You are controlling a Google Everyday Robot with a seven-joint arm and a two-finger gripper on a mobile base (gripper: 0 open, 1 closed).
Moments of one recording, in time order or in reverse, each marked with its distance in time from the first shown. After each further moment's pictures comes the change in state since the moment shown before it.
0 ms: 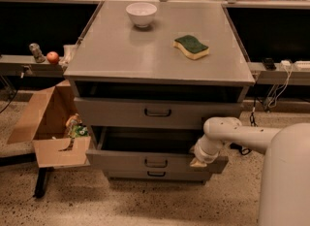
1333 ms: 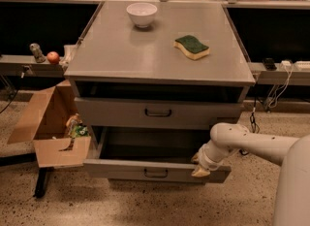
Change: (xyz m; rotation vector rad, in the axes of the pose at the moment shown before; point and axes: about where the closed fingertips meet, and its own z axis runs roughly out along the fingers) arm 0.007 0.033 -0.001 -0.033 -0.053 0.021
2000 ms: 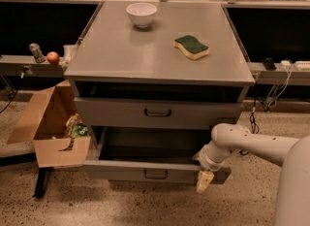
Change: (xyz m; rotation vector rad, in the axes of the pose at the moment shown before) arm 0.000 0.000 0.000 0.000 0.000 0.000
